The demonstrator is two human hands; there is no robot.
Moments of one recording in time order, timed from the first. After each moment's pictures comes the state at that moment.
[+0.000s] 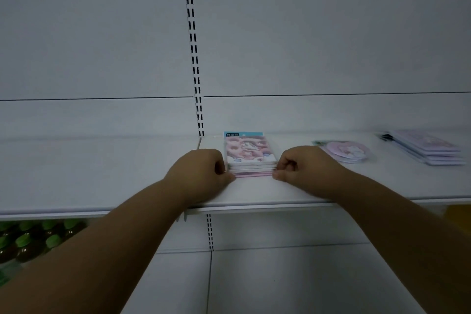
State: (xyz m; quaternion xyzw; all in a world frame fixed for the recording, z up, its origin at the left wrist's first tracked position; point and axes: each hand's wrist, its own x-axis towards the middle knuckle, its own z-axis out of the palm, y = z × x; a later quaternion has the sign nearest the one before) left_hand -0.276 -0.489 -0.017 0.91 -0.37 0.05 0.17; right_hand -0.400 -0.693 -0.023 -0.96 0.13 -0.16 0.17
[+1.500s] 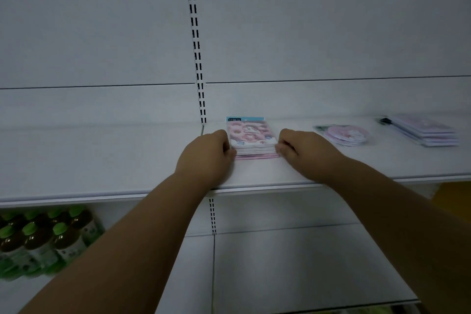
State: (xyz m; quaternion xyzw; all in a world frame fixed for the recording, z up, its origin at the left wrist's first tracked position) left_hand -0.272 -0.493 -0.033 0.89 -0.36 0.14 0.23; right_hand -0.398 -0.677 -0.028 -0.97 0.12 -0.19 0.08
